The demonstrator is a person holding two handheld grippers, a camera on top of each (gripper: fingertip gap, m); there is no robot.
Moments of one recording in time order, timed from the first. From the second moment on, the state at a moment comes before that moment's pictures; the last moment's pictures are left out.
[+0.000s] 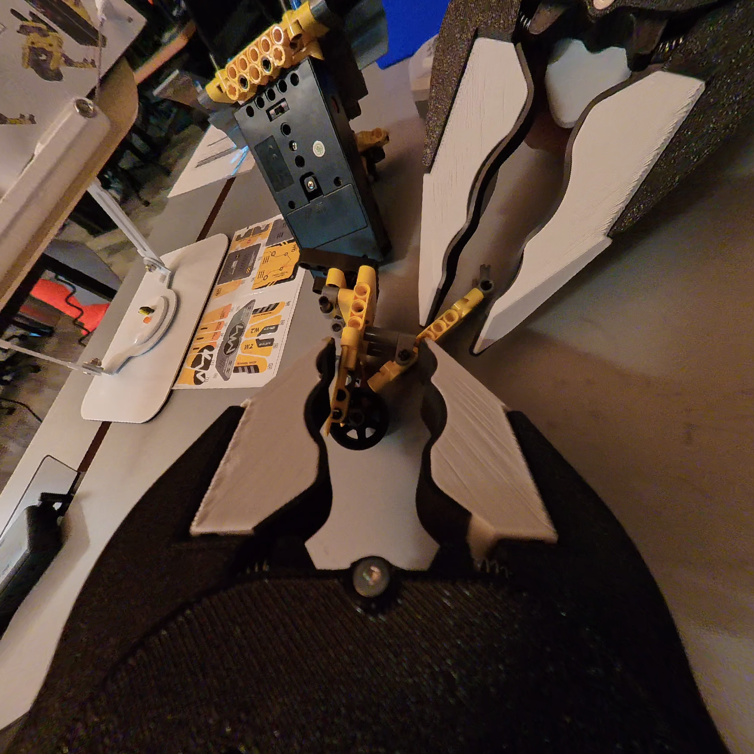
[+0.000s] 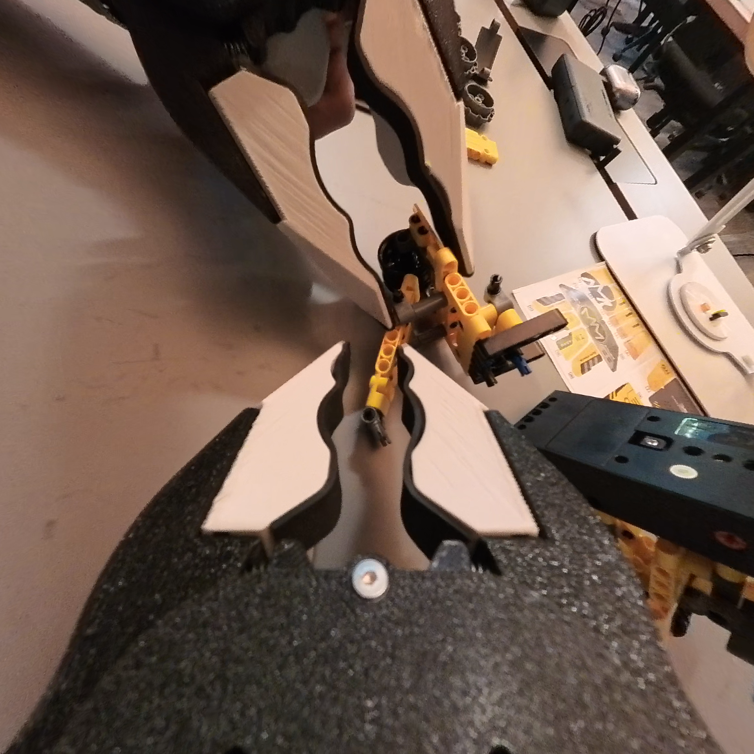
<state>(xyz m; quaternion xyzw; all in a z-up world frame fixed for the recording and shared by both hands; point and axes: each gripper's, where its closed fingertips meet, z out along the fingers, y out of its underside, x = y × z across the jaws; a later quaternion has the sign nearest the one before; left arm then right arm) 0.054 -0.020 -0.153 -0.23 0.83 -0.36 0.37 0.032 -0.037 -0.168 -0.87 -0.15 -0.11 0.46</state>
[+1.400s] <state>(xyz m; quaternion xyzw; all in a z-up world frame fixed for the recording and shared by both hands) 0.059 0.004 -0.089 -0.18 0.73 -0.37 0.54 0.063 -0.057 -0.082 -0.78 -0.07 -0.16 0.60</state>
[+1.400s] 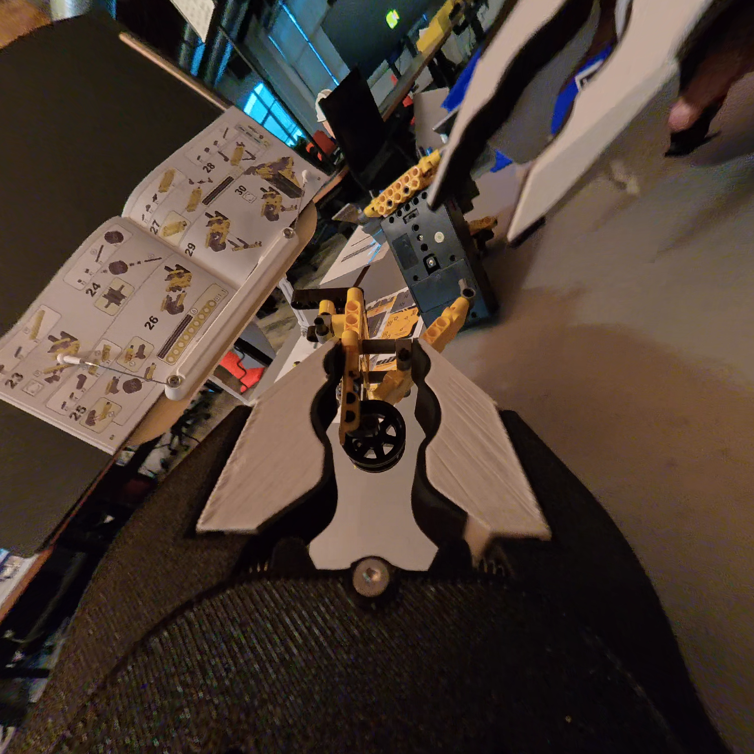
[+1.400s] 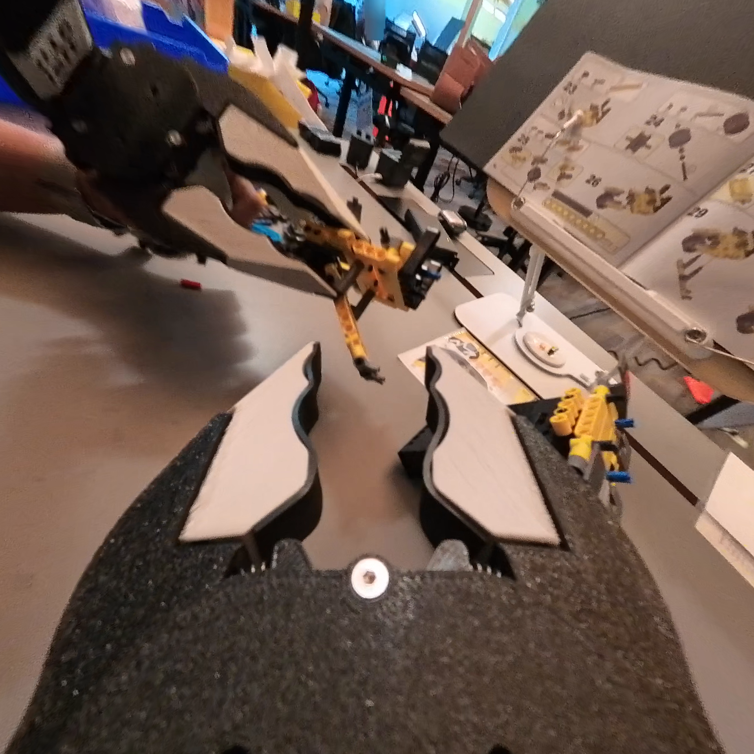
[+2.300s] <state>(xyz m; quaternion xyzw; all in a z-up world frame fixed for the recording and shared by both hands) 0.036 -0.053 -0.098 -0.02 0.74 -0.30 0.61 0.065 -0.062 -0.075 -0.77 0.03 0.04 0.64</state>
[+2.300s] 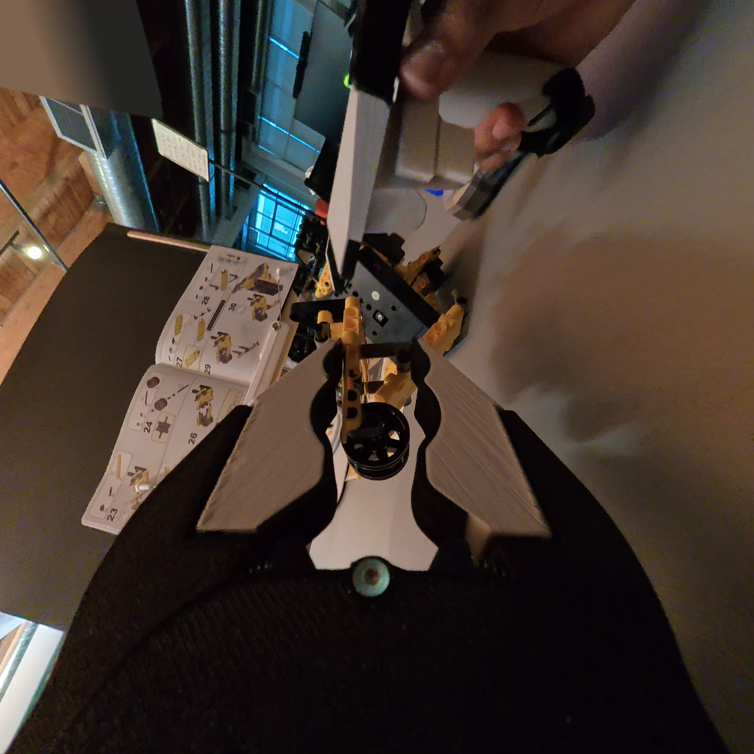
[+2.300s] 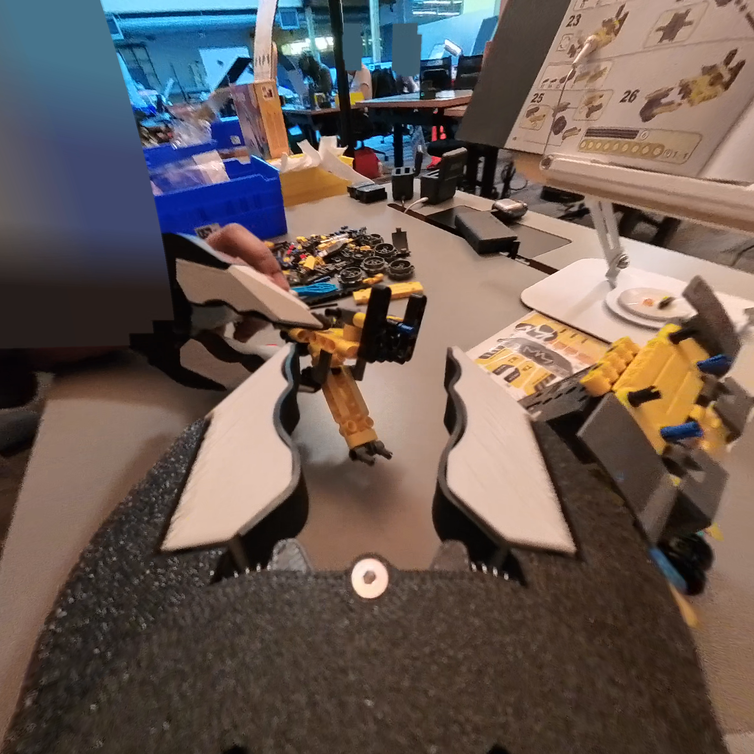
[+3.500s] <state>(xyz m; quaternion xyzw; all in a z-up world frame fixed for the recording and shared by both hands) 0.020 -0.083 -0.095 0.00 0.72 -0.36 0.59 0.051 -0.061 -0.091 -0.75 0.08 0.24 0.61</state>
